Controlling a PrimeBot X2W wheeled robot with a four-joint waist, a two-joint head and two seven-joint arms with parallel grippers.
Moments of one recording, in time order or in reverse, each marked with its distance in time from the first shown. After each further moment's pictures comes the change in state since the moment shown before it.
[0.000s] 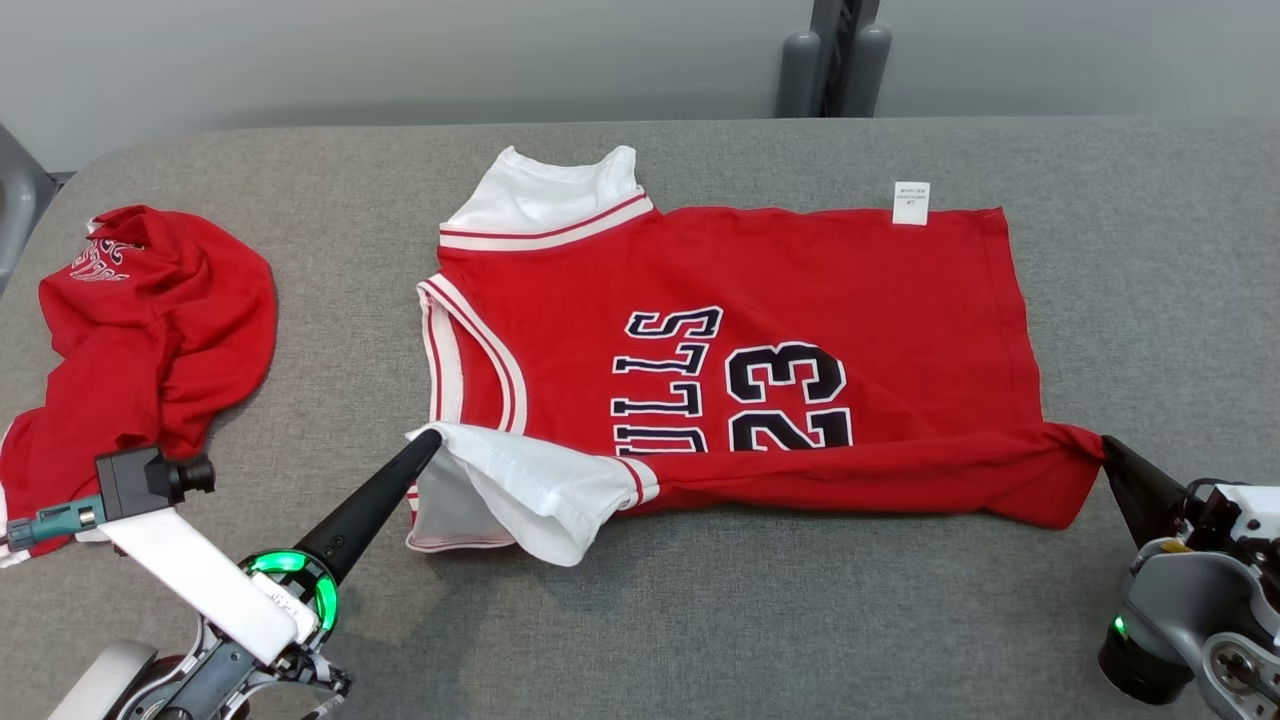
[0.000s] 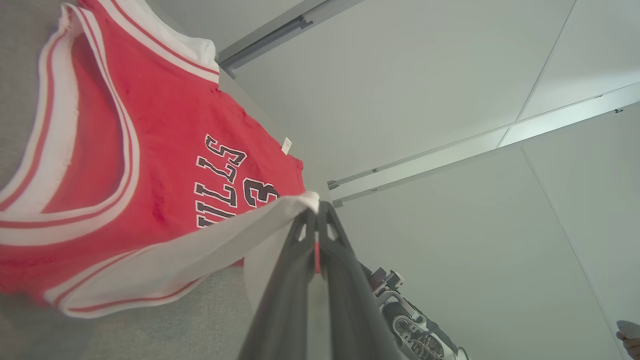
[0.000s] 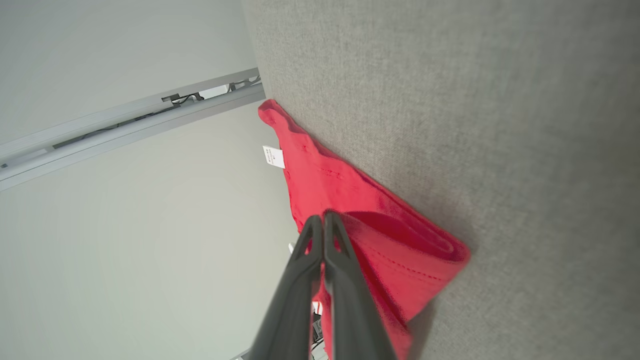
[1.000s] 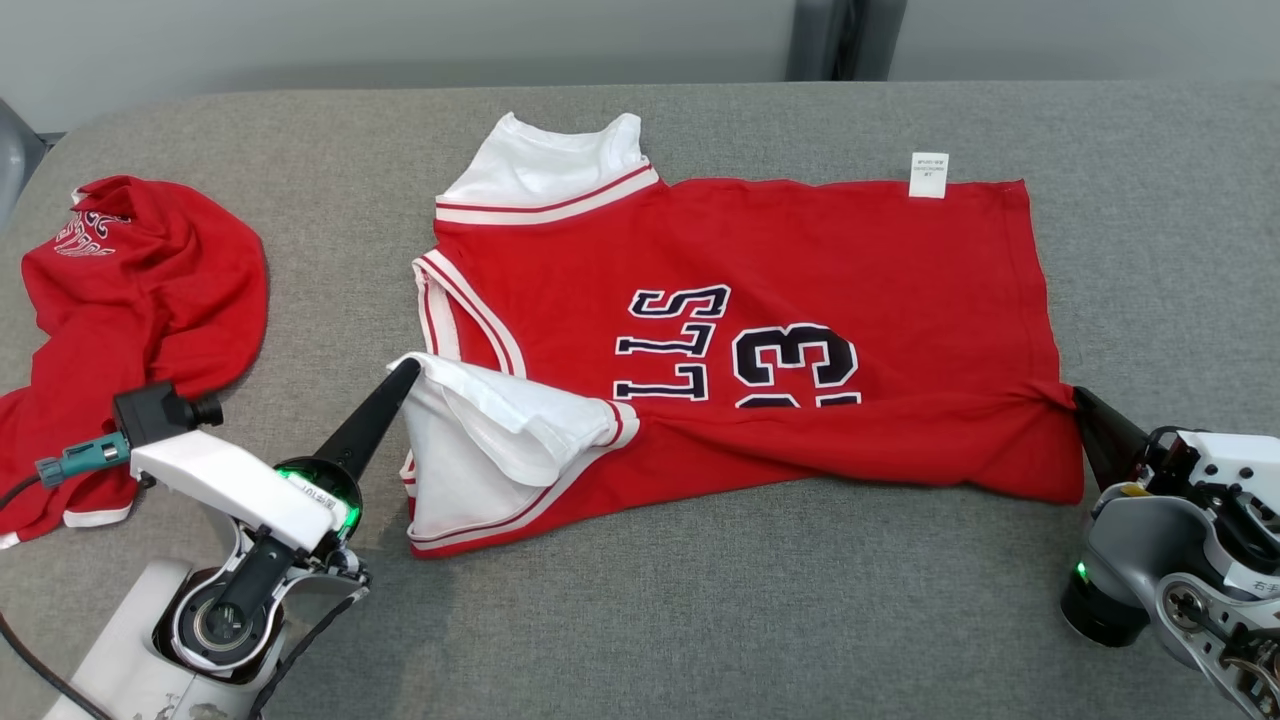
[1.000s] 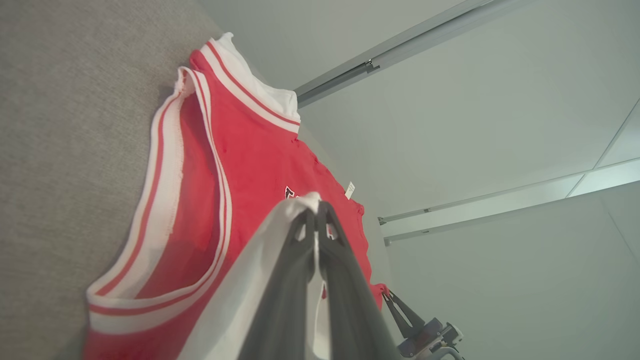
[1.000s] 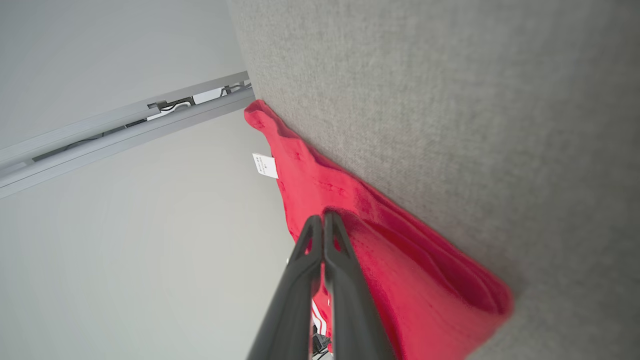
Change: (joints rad) left arm -0.190 -0.168 0.015 0.359 0.124 0.000 -0.029; right arm -0.125 0.102 0.037 0.139 0.000 0.000 0.000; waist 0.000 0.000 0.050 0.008
